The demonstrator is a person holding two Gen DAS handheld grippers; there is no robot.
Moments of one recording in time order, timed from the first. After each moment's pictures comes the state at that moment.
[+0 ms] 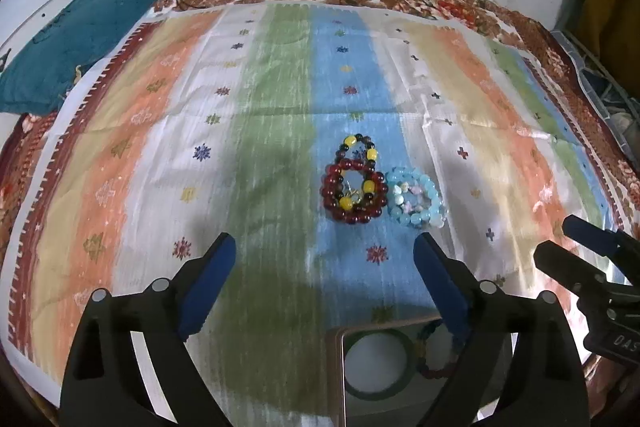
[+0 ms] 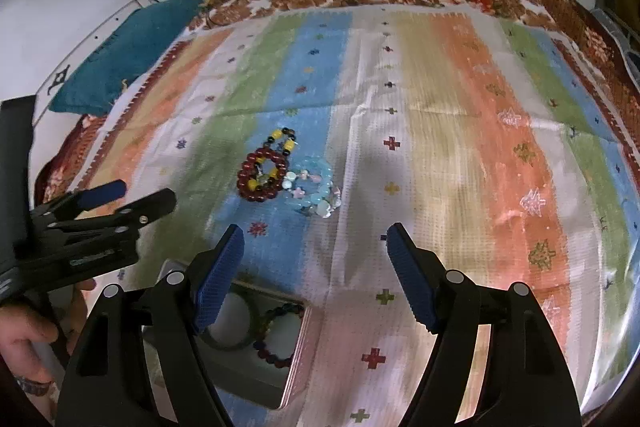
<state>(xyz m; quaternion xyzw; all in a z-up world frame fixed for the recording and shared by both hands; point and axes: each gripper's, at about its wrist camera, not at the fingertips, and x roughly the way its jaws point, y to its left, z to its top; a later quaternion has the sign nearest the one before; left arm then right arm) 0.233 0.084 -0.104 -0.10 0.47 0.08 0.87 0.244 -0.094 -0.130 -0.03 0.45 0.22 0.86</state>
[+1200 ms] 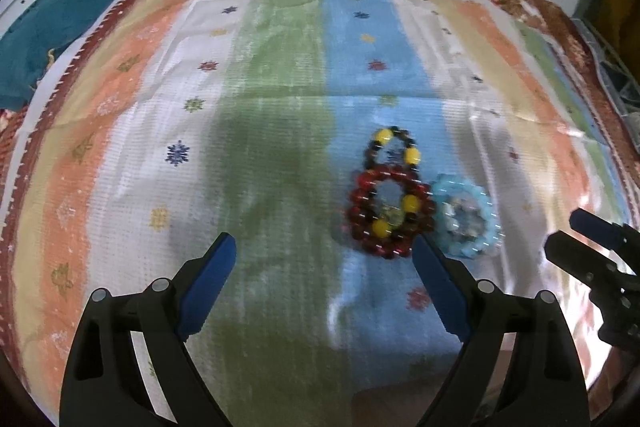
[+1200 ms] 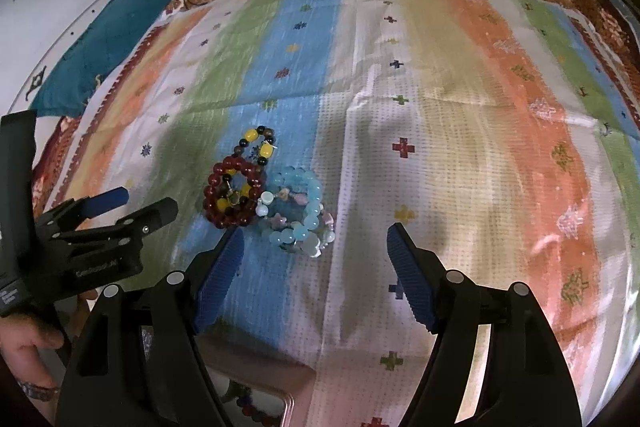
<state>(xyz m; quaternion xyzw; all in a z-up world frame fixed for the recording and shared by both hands) 0.293 0.115 -0.158 -0.11 0.52 0.08 0.84 0.310 -0.069 -0.170 -0.02 0.50 0.22 0.84</state>
